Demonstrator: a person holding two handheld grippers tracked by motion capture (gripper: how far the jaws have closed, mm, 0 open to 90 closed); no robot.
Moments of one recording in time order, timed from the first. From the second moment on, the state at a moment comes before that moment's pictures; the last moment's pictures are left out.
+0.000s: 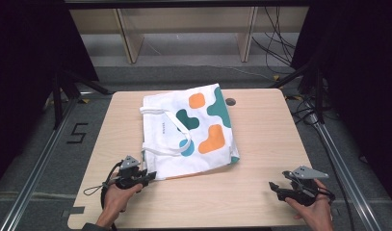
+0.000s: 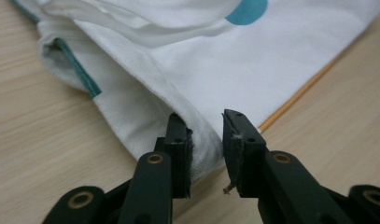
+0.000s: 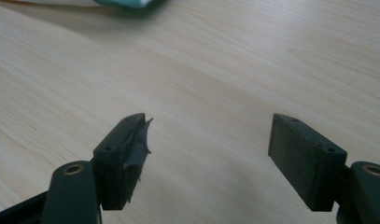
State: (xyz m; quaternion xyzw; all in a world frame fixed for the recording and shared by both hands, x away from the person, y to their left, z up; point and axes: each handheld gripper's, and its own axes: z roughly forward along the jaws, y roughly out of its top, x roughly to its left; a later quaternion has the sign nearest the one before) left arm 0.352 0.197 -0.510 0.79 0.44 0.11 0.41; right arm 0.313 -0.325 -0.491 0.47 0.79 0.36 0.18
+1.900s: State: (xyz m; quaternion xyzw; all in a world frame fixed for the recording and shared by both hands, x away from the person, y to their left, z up) left arm 0.308 0.072 -0.479 0.84 0.30 0.11 0.44; right arm 0.317 -0.316 -0.484 0.44 0.79 0.38 0.18
